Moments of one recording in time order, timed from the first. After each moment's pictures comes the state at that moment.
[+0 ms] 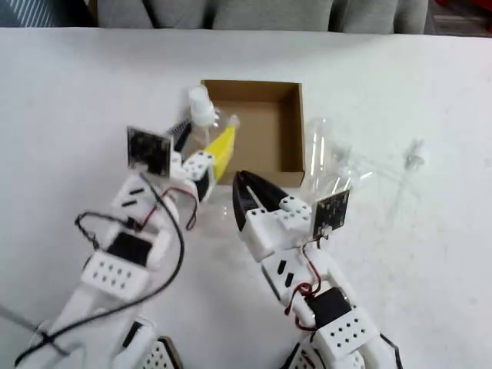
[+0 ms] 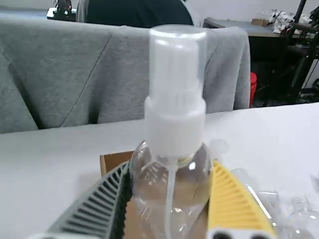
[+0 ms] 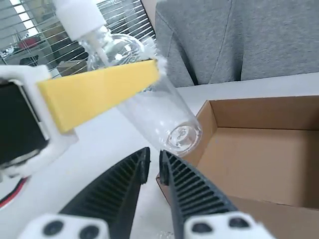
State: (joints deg) left arm 14.5 -49.0 67.3 2.4 7.3; right arm -31.4 -80.6 93.5 0.8 -18.5
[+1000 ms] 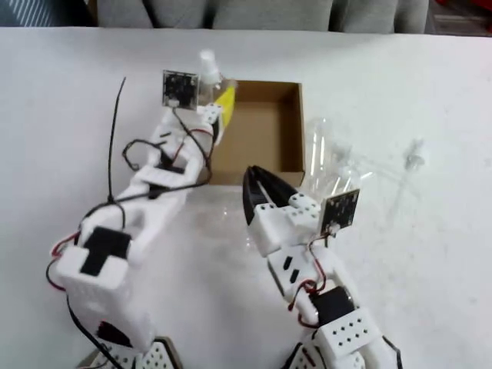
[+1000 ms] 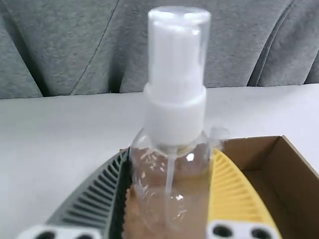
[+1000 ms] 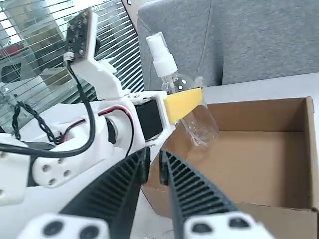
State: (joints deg) left arm 8.2 16.6 33.1 -26.9 7.3; right arm -27.8 -80.6 93.5 0.8 -18.5
